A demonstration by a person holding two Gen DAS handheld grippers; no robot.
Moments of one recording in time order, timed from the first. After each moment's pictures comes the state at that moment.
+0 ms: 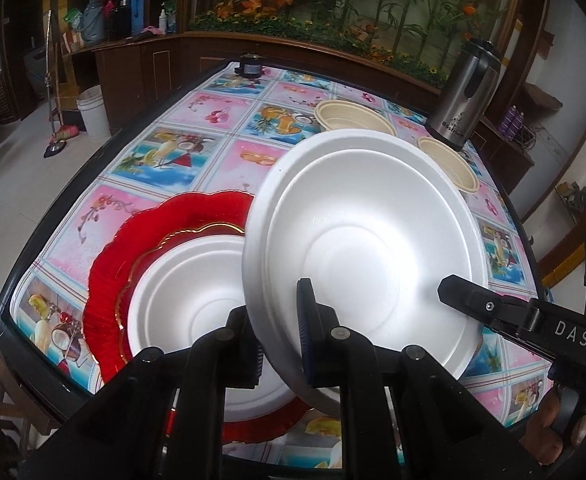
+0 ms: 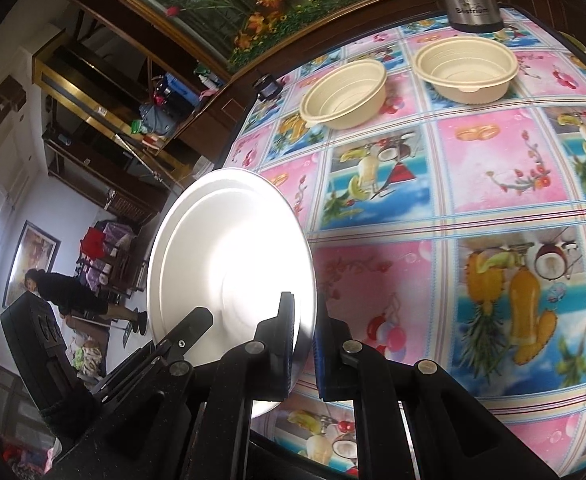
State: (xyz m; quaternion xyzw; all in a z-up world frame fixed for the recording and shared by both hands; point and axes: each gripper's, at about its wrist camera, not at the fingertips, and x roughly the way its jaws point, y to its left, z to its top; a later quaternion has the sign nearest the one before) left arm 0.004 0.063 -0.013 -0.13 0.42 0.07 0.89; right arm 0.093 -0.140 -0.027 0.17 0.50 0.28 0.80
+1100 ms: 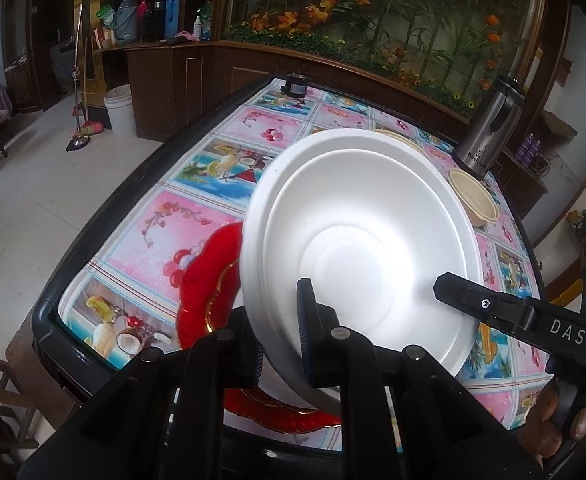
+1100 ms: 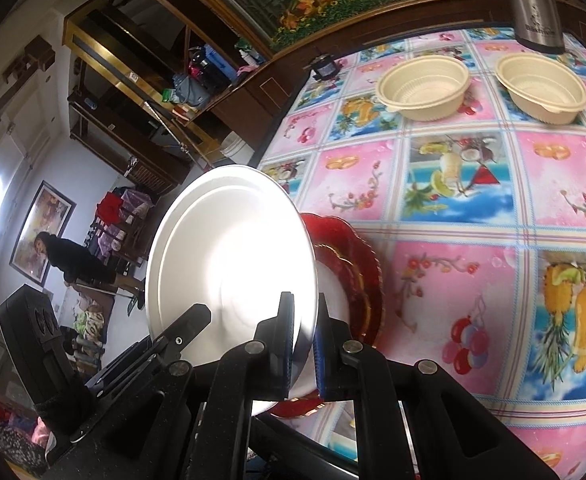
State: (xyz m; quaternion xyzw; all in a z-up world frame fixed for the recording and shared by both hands) left arm -0.025 0.125 0.006 -0.15 0.40 0.11 0.90; right arm 0.080 -0.069 -0.012 0.13 0.50 0.34 0.79
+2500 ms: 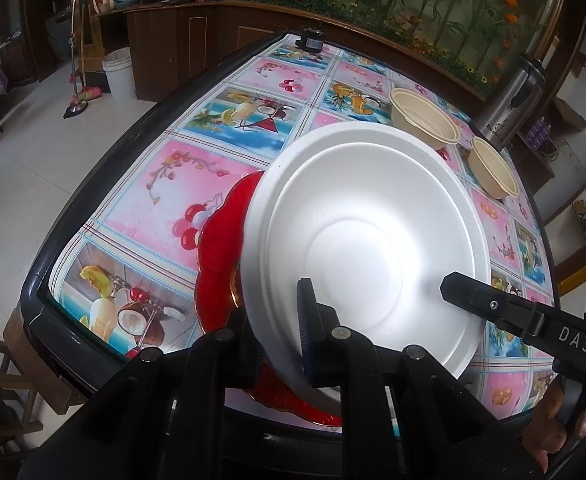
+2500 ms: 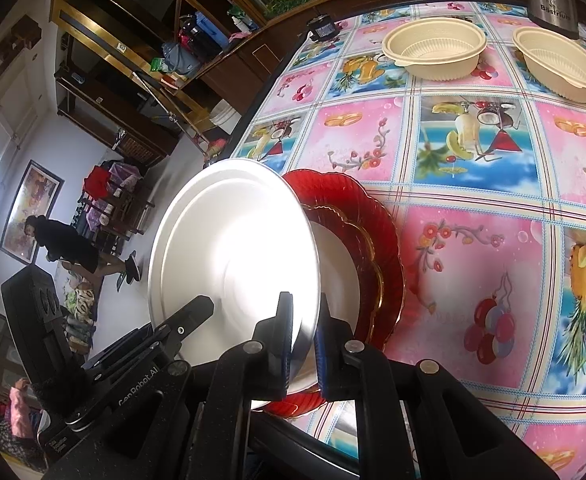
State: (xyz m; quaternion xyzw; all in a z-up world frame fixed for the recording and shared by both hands) left arm -0.020 0.146 -0.036 -0.16 0.47 0.10 0.86; right arm 0.076 -0.042 -0.040 0.10 0.54 0.33 0.76
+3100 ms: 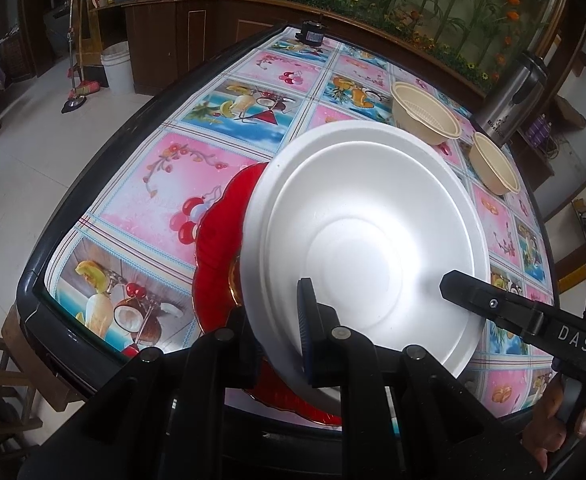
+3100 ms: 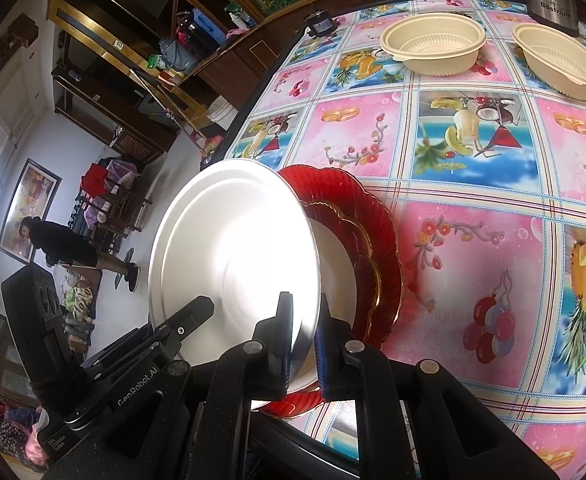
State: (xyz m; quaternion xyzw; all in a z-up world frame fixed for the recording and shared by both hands) left arm -0.018 0.146 -0.040 -0.17 0.47 0.10 0.86; right arm 0.075 -0.042 -0.045 0.09 0.55 0.33 0.76
